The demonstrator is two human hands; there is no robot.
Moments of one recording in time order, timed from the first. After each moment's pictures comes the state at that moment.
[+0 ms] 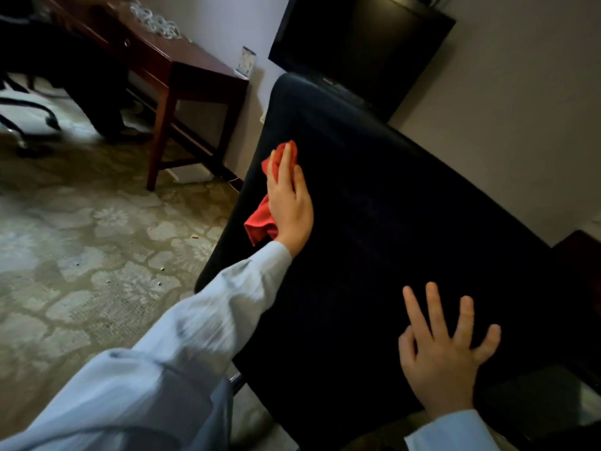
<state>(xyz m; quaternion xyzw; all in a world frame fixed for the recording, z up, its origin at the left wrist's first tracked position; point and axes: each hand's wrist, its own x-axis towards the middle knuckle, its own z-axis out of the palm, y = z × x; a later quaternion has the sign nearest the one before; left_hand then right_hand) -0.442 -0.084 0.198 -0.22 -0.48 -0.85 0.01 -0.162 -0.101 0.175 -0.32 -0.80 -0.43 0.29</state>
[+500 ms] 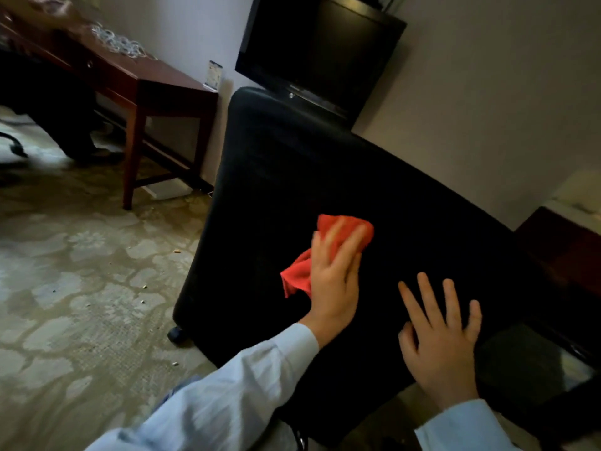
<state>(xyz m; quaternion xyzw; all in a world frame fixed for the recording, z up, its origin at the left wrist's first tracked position) -0.286 -0.107 0.163 -0.43 -0.42 -0.78 0.14 -0.110 -0.098 0.184 -0.34 -0.84 -0.32 0.26</state>
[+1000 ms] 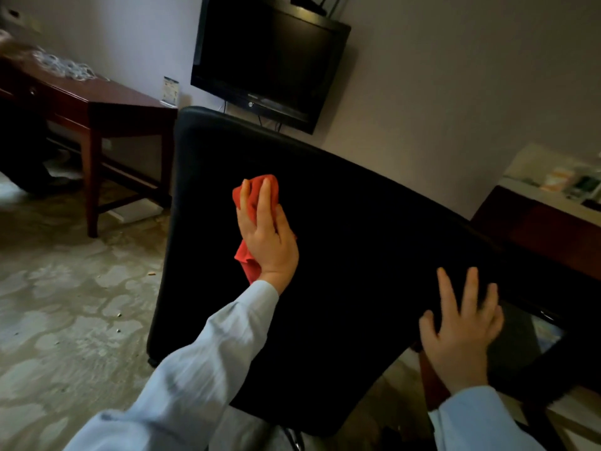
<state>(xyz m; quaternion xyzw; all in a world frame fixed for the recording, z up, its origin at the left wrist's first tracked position) -0.328 -0.074 0.193 -0.27 -0.47 -0.81 0.21 -0.050 -0.093 0.202 -0.47 -0.77 -0.23 0.36</state>
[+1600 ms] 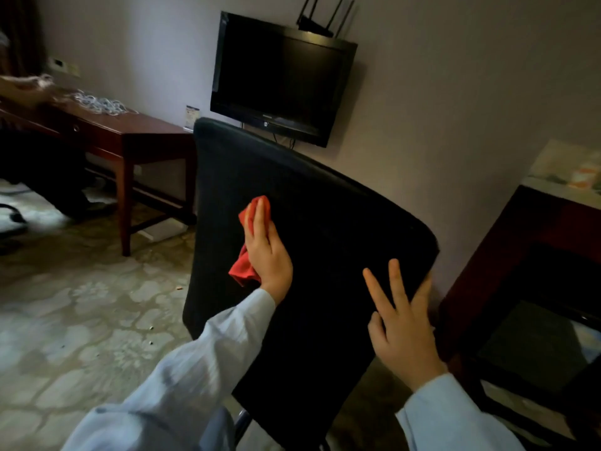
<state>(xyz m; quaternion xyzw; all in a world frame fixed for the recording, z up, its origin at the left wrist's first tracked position) -0.353 -0.096 0.182 -0.28 -0.46 -0.84 0.05 -0.125 -0.132 0.193 -0.29 -0.86 -0.28 0.32</state>
